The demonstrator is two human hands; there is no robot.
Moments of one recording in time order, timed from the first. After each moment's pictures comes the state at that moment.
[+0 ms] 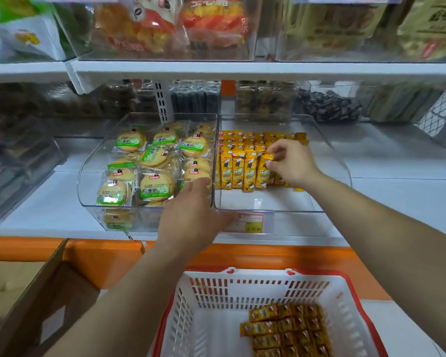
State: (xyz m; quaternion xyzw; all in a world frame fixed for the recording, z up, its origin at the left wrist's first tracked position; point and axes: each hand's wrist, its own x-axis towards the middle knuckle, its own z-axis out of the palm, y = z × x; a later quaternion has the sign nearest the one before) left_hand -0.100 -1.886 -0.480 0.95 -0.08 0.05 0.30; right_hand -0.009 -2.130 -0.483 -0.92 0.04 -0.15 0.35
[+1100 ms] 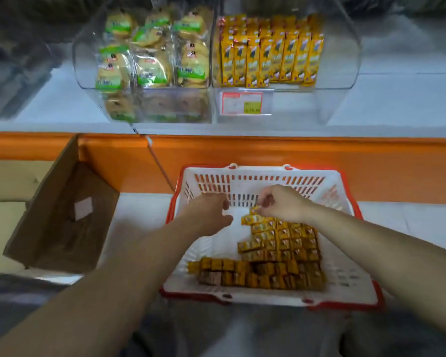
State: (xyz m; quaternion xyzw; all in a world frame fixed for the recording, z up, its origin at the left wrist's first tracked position) left_hand -0.214 -1.872 -0.636 0.95 -0.14 -0.26 0.12; right_hand -0.225 -2.092 -0.657 -0.92 -0.02 0.22 0.33
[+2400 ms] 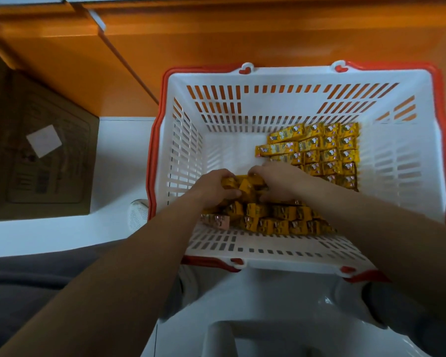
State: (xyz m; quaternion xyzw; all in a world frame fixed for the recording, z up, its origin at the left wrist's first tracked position) left_hand -0.235 -1.846 -0.817 0.86 0.00 -0.43 0.30; right_hand -0.236 -2.055 -0.831 -0.91 -0.18 0.37 0.09
